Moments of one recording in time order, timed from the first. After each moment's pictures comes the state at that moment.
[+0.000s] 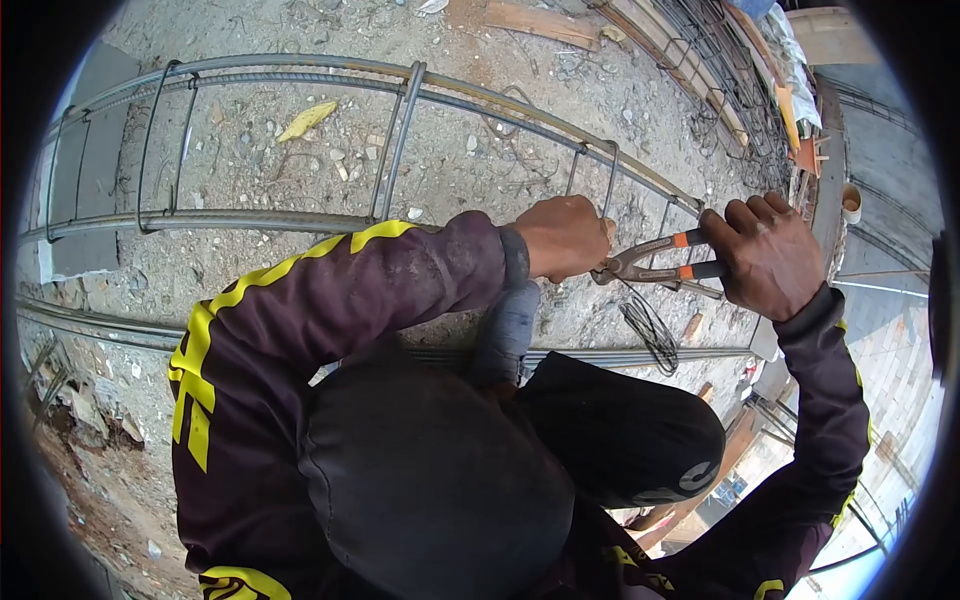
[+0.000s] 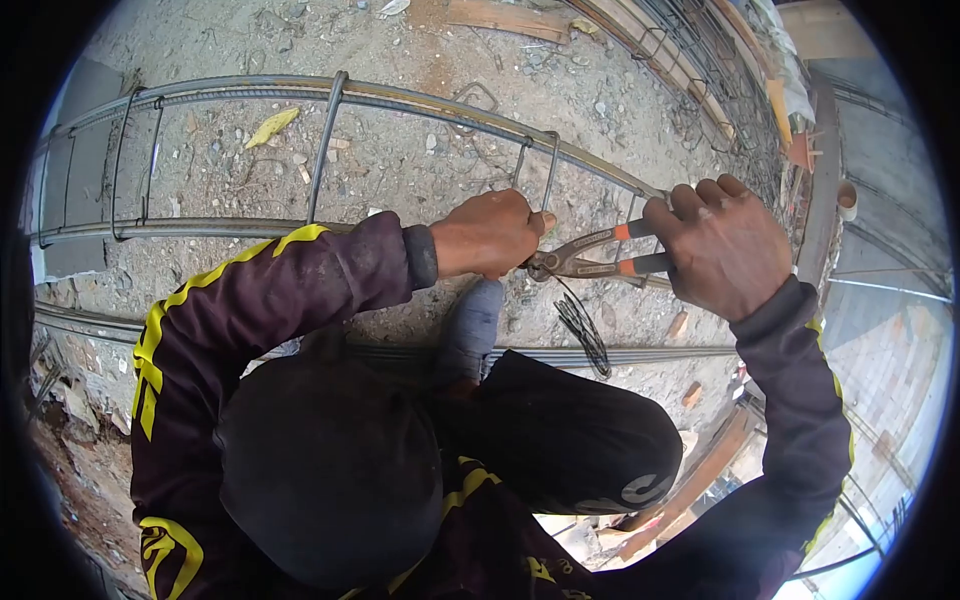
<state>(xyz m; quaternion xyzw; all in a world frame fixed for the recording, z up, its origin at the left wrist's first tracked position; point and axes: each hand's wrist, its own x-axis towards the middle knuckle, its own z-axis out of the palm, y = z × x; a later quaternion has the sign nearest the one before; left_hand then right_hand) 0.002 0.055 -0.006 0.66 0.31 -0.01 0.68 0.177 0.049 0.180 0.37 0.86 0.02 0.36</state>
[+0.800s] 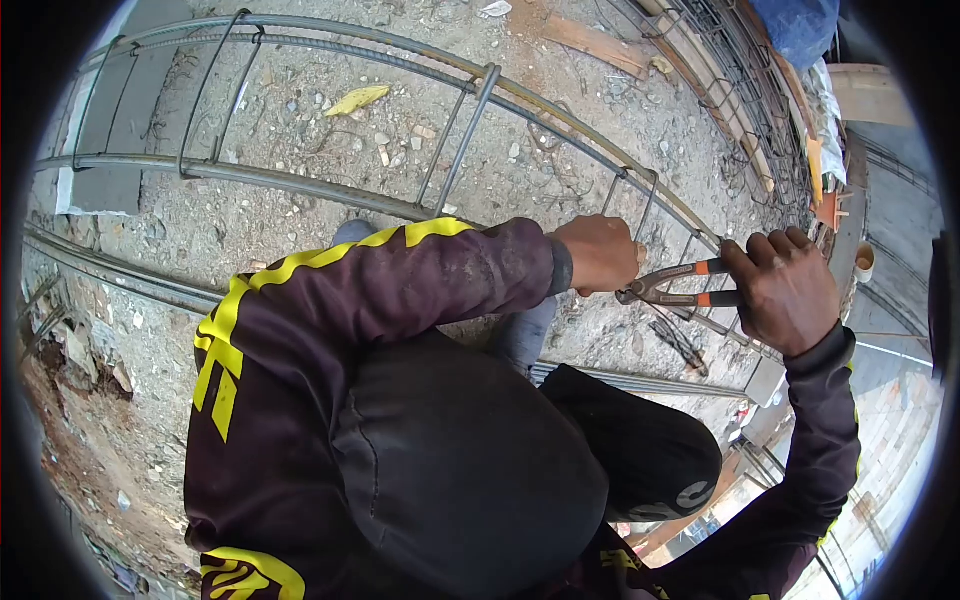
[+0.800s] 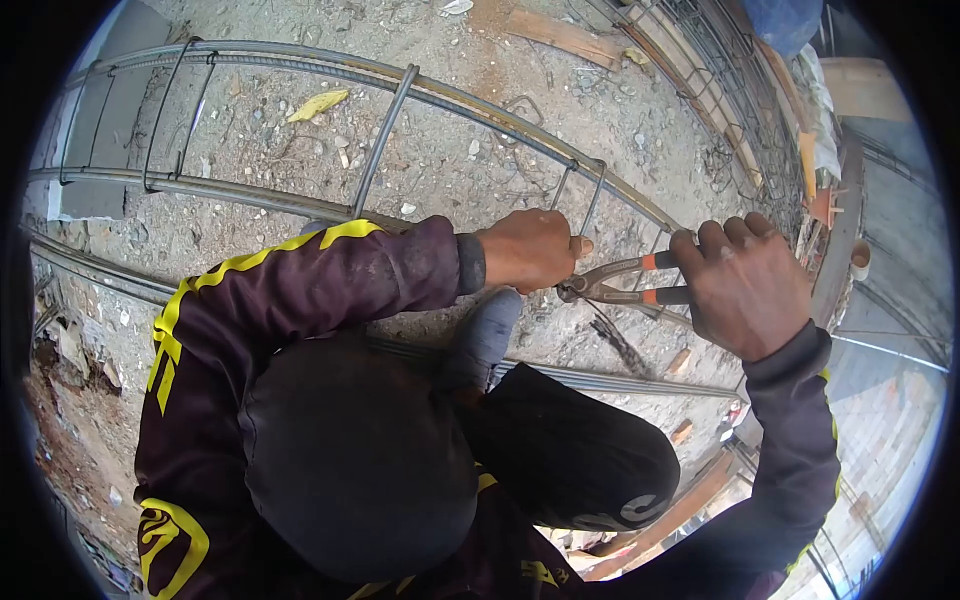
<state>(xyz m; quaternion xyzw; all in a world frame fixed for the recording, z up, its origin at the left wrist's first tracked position) 0.003 0.054 -0.013 0.72 0.29 0.01 0.63 0.159 0.060 0.182 0.33 0.86 0.04 0.38</state>
